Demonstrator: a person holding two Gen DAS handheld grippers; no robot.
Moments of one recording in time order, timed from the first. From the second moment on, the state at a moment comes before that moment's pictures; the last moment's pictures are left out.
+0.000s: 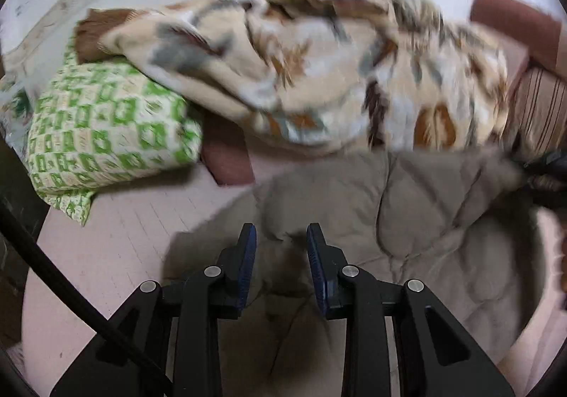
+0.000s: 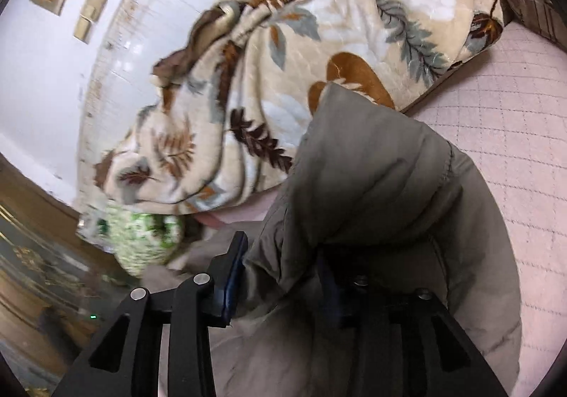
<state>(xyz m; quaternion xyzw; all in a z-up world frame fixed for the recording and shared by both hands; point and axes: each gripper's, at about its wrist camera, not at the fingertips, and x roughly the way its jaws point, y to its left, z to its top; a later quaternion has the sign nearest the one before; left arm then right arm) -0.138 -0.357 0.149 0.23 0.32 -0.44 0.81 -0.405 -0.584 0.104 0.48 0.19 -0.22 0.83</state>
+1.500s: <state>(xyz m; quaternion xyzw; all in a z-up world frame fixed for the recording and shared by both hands) -0.146 -0.235 0.141 0.16 0.35 -0.39 0.84 -0.467 -0.421 0.123 0.25 0.26 -0.24 0.90</state>
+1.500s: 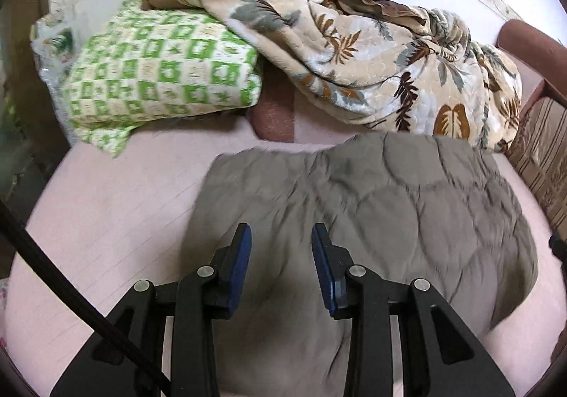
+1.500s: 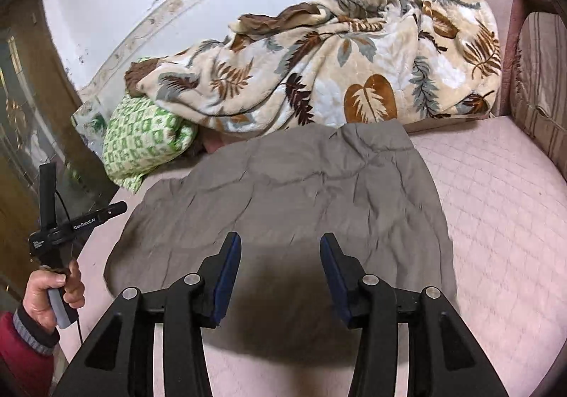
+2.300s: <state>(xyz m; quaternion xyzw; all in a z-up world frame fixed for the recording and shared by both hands) -0.145 -0.200 0.057 0.18 0.39 -0.31 0.85 -0.456 -0.433 0.039 0.28 0.34 -0.27 0.86</state>
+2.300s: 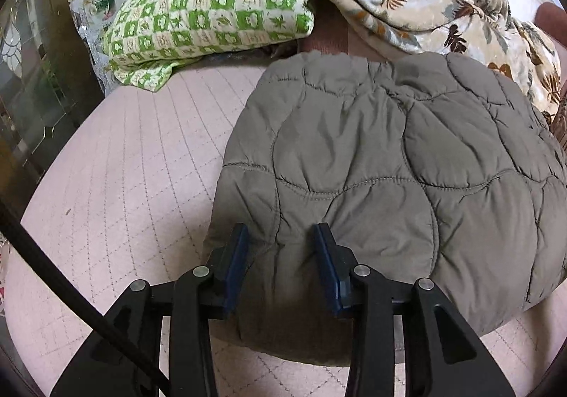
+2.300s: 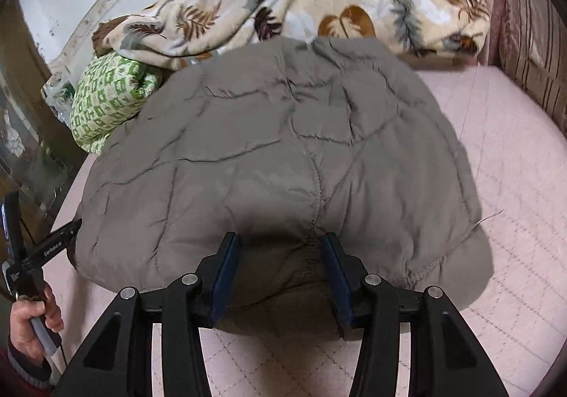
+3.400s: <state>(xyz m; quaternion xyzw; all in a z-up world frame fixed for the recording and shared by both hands) -0.137 -0.178 0.065 0.16 0.41 -0.28 0.85 -0.529 -0.473 0.042 0.44 0.26 -0.29 0.81</state>
